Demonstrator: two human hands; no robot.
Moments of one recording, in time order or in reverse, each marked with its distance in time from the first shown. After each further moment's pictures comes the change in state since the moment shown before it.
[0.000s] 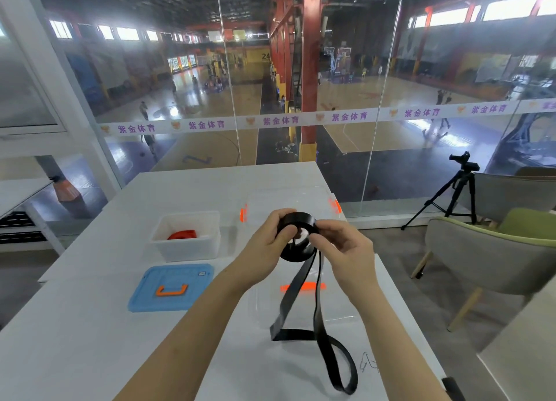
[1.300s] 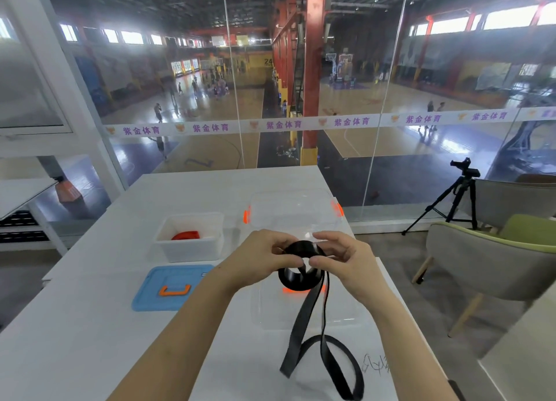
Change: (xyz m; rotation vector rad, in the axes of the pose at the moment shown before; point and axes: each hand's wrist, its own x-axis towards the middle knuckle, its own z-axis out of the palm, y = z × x) left_hand -0.016 0.005 -0.026 0.088 -0.237 -0.064; right_hand -0.008 -0.004 -0.011 -0.103 -0.249 0.184
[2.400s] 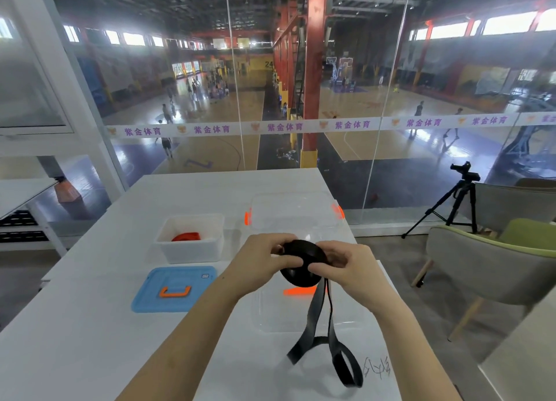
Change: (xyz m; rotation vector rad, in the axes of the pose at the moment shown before) left_hand -0.002 -0.010 0.006 0.003 0.117 0.033; right_hand -0.004 -0.009 -0.001 -0.223 -0.096 -0.021
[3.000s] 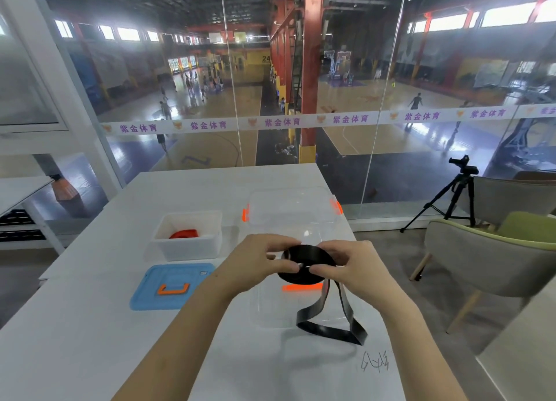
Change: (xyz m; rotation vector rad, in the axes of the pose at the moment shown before) left_hand 0.000 -0.005 -0.005 0.058 -0.068 -0.060; right_hand -0.001 0.002 -0.010 -0.192 -0.014 0.012
